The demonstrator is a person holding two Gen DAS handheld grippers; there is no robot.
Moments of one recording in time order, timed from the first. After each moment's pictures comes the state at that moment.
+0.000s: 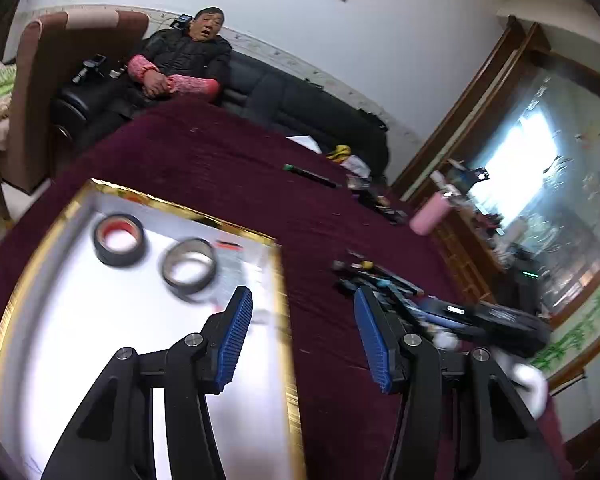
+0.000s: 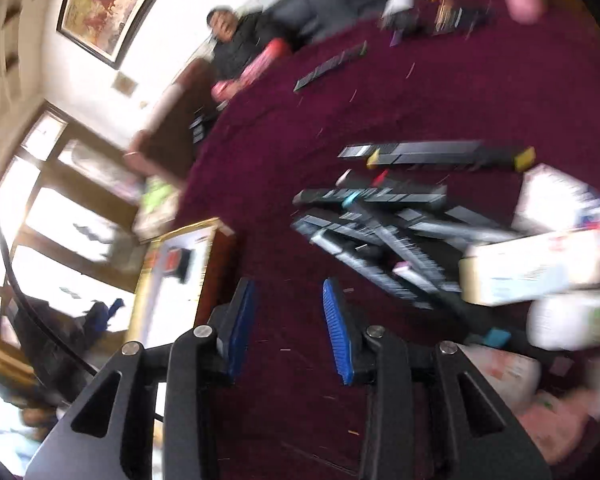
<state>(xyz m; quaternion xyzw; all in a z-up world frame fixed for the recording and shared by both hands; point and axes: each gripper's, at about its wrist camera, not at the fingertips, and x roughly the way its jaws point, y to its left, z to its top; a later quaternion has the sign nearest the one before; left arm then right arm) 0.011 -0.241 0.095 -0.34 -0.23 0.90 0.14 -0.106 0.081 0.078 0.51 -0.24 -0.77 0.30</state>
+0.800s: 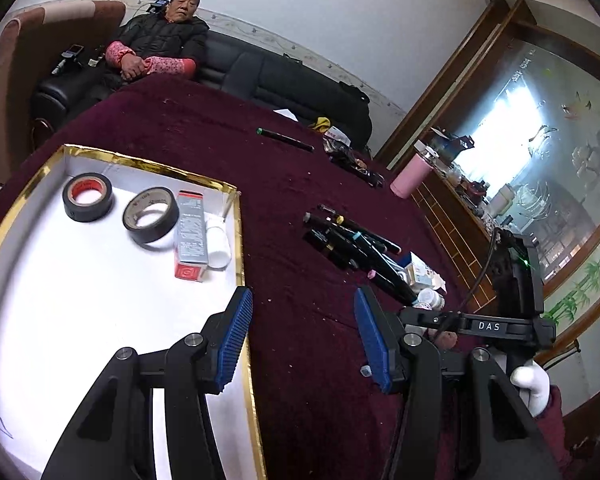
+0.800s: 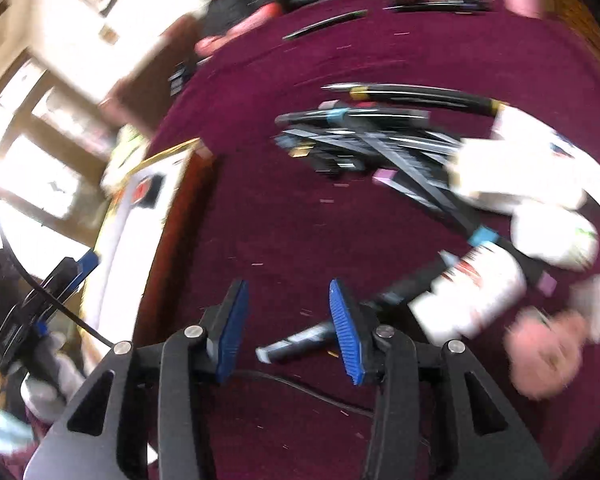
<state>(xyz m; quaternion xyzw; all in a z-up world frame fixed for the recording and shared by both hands) 0.033 -0.205 0.080 -0.37 -0.20 0.89 0.17 -0.038 0.079 0.070 0.53 -0.14 -0.80 0.24</state>
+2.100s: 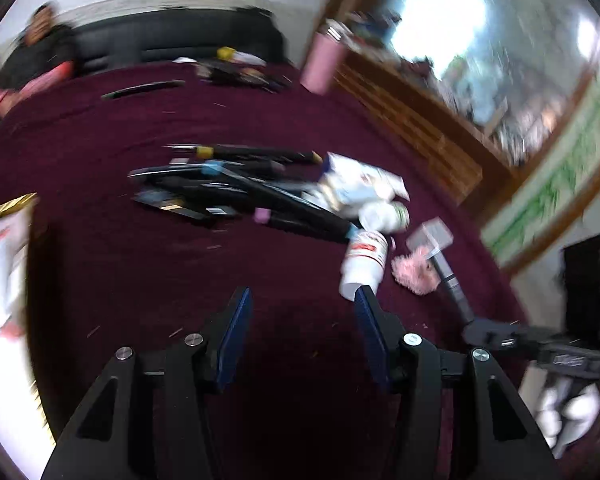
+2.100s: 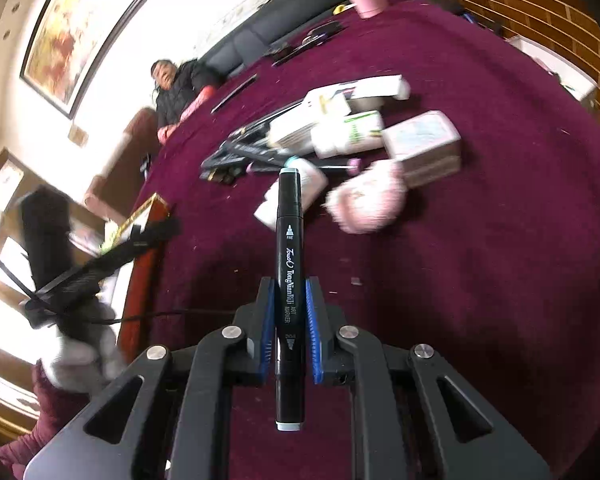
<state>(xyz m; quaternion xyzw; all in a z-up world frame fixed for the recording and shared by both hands) -0.018 -0.004 0.049 -0.45 0.00 0.84 0.30 0.073 0.212 0.063 0.45 -0.26 -0.84 0.15</state>
